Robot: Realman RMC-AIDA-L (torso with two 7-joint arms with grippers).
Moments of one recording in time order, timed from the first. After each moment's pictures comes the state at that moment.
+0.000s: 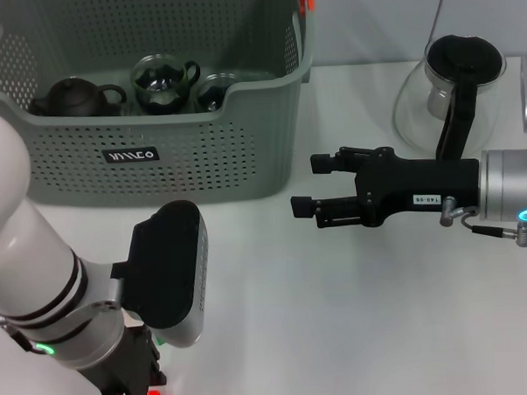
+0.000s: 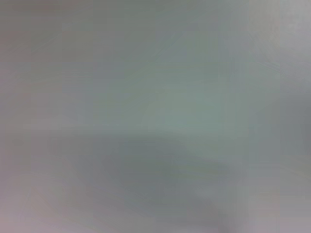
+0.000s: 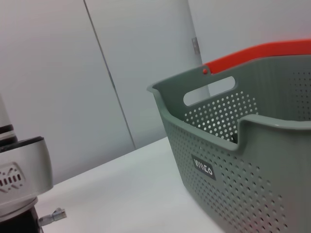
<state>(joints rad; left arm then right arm) -0.36 -2.18 1.65 1.50 2.74 1.72 -1.93 0.67 2.05 -1.05 -0.44 -1.67 -1.37 1.36</state>
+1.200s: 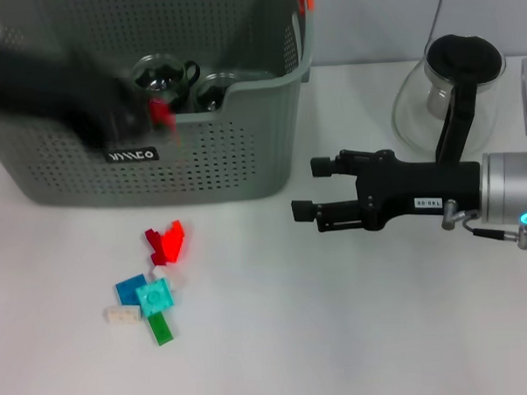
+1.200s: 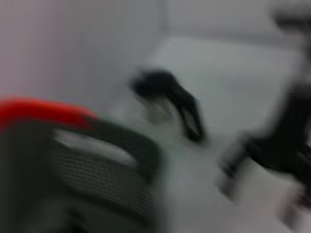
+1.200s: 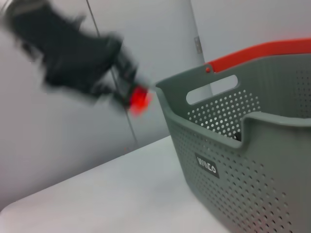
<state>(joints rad) -0.63 -2.13 0.78 1.71 2.34 1.91 -2.03 0.67 2.05 -1.05 -0.44 -1.67 -1.38 1.36</state>
